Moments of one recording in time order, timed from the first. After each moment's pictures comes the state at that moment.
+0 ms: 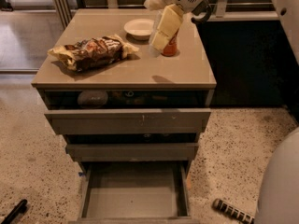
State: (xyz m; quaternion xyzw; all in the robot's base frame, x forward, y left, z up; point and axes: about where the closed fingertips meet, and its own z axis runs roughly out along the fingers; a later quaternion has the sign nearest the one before) arm 0.598 -0.009 1.000 -0.69 0.64 0.20 0.28
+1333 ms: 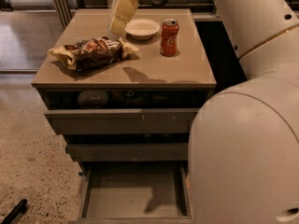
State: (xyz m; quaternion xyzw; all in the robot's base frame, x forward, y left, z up) arm 0.648 0.080 1.019 -0.71 0.62 0.16 0.30
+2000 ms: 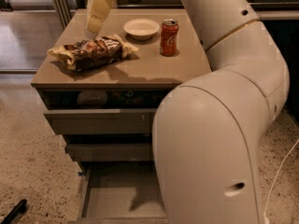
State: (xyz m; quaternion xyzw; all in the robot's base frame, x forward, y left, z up) arm 0.659 0.138 1.017 -0.73 0.60 0.16 0.29
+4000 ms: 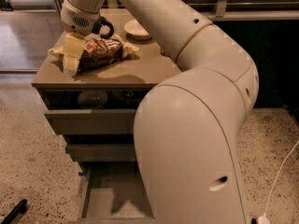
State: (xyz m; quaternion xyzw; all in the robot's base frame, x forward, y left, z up) arm 0.638 0.214 0.917 -0.76 0.59 0.16 0.20
